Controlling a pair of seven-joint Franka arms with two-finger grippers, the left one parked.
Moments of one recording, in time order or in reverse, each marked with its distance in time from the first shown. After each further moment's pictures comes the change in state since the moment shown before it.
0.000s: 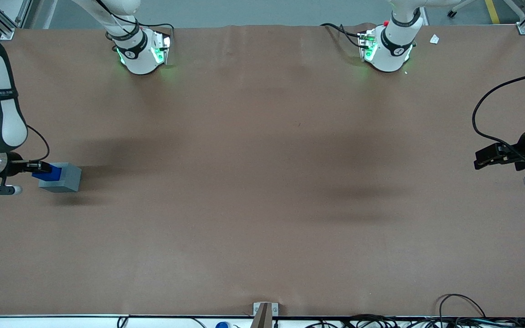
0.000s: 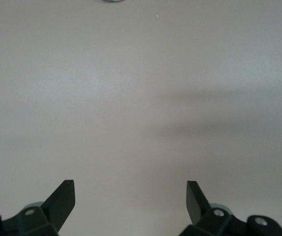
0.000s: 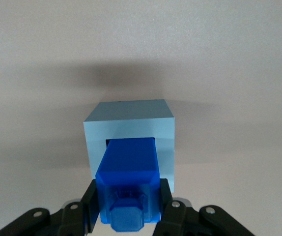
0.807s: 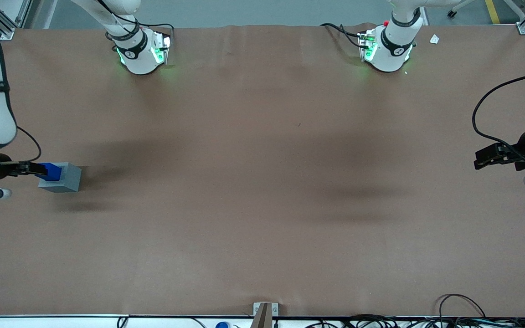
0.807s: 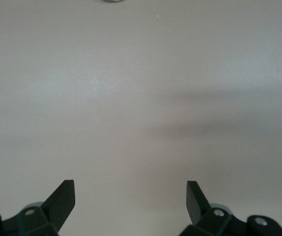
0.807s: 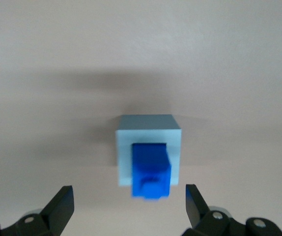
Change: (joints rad) arm 0.048 -0.085 0.025 0.134 0.015 -0.167 0.001
